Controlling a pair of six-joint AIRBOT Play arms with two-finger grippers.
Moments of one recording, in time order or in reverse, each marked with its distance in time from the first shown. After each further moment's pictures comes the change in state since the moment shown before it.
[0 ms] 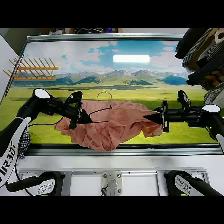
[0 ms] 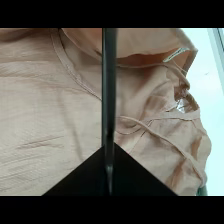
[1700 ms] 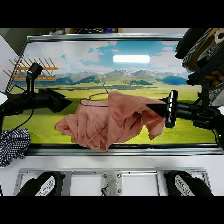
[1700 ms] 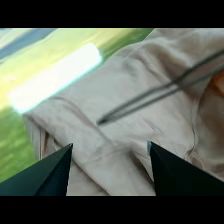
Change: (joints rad) left arm 0.223 0.385 -0.013 0.100 0.273 -0.815; right arm -0.002 0.212 0.000 0.275 -0.040 0.086
